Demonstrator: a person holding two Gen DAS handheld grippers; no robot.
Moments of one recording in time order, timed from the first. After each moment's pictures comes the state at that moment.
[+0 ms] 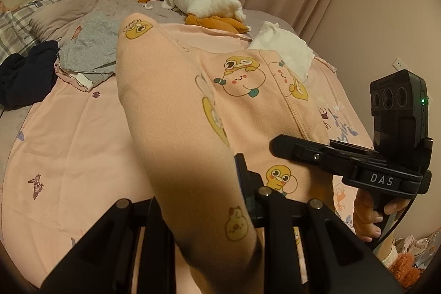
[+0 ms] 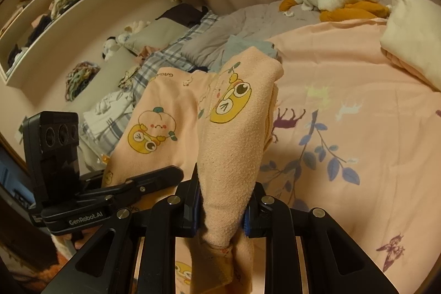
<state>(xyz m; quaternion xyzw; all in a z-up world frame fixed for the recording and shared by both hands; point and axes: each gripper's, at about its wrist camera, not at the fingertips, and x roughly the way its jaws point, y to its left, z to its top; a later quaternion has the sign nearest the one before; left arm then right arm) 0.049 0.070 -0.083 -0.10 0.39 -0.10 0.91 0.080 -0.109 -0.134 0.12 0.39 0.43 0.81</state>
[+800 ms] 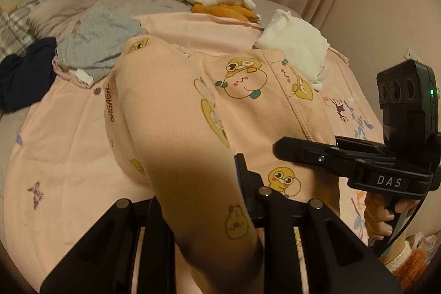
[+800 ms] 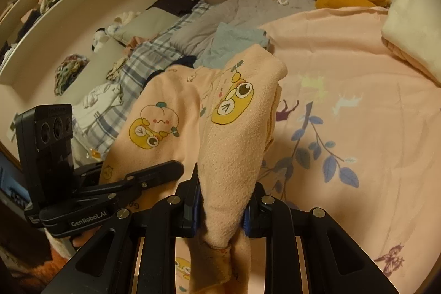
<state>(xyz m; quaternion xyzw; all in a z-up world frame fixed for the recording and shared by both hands) 0.083 0.080 -0.115 -0.09 0.42 -0.09 0.90 0.103 -0.094 -0.156 0.10 0.41 0.42 0.80</state>
